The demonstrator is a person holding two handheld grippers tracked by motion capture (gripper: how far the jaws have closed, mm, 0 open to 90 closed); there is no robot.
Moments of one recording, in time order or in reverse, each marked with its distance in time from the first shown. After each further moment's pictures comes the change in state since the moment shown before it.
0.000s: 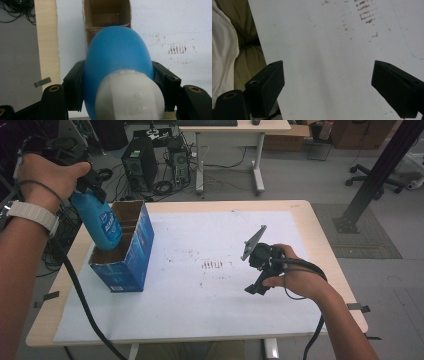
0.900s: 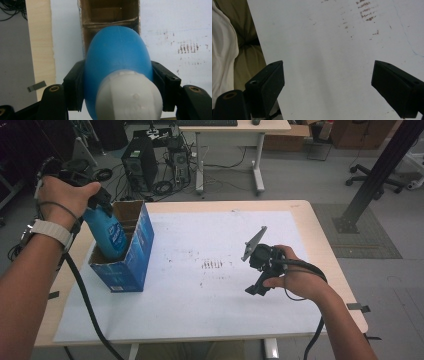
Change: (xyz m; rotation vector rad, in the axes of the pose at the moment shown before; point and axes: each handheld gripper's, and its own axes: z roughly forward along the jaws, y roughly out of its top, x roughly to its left) left arm 0.004 -0.004 0.049 0.009 0.008 0.013; right arm 0.000 -0.002 0.003 0.002 0.001 0.009
